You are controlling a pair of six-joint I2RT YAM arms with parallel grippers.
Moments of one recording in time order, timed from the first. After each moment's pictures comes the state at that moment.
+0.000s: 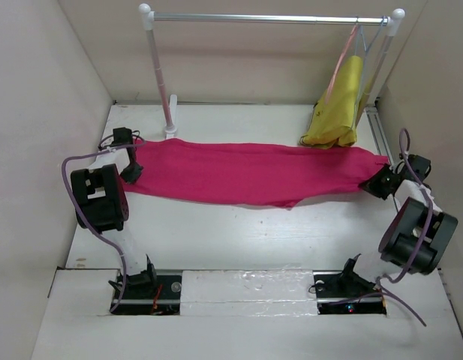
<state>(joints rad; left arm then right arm) 0.19 1.83 1.19 -0.52 -0.29 -0.62 -0.57 1.52 0.82 -0.25 -0.43 0.29</state>
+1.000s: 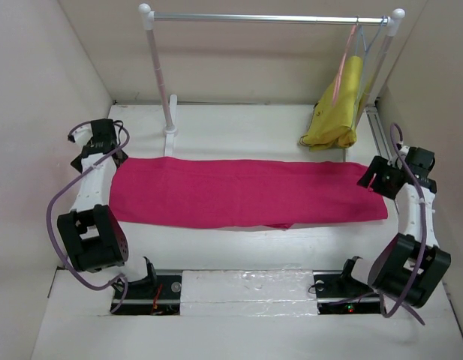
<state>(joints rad) 0.22 1.47 1.19 -0.69 -0.53 -0.59 -0.50 1.24 0.91 -0.61 -0.32 0.05</state>
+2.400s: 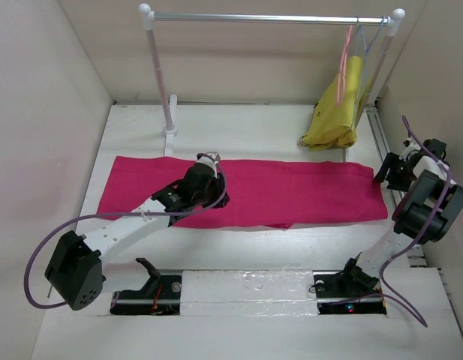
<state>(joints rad) -0.73 1.19 0.78 -0.31 -0.05 -0.62 -0.63 1.78 1.22 -0.55 -0.35 -0.15</state>
